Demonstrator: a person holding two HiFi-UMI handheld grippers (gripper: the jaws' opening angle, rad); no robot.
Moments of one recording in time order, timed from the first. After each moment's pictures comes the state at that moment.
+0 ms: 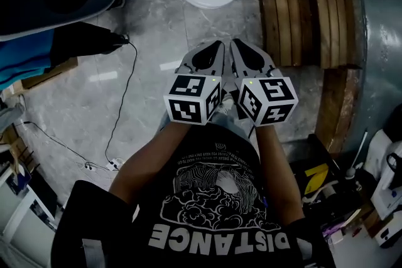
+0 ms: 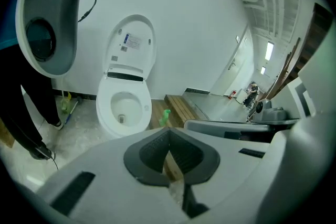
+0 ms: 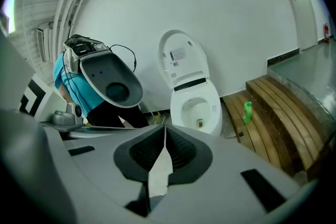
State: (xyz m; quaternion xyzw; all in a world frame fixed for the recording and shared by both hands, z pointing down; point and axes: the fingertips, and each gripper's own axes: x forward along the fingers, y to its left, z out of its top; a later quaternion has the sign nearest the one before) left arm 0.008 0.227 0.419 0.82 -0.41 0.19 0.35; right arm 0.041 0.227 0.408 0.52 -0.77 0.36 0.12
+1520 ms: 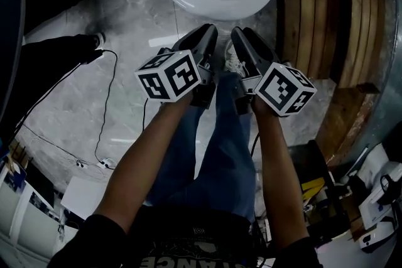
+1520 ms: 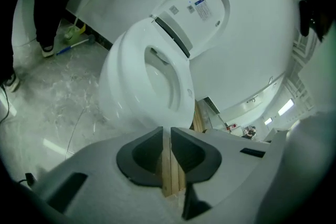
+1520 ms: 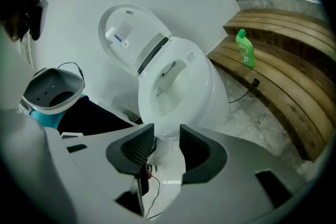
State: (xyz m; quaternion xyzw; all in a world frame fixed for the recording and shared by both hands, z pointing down) left arm -0.023 0.089 0.703 0.71 -0.41 0.08 0.57; right arm 0.047 0.097 0.678 0.50 -0.66 0.56 0.01
